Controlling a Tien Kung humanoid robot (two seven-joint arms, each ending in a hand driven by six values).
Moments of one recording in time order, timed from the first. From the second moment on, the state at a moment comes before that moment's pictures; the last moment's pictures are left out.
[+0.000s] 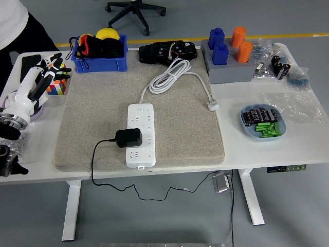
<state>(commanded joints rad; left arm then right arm) -0.23 0.30 -1.40 -1.36 1.48 -0.05 0.00 -0.03 -0.22 1.41 0.39 -1.38 0.06 -0.25</state>
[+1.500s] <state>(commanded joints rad) -0.39 0.37 -0.91 -1.39 1.74 -0.15 0.15 -0.03 -0.21 1.42 0.38 -1.38 0.07 -0.25</state>
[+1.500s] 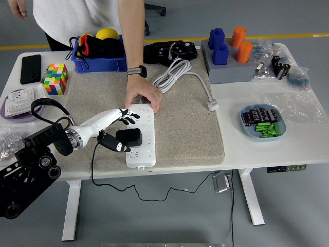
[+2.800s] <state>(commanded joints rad) -0.43 0.35 -0.89 -1.38 1.73 -0.10 0.17 -0.03 -0.21 1.42 0.38 -1.38 0.07 -0.25</state>
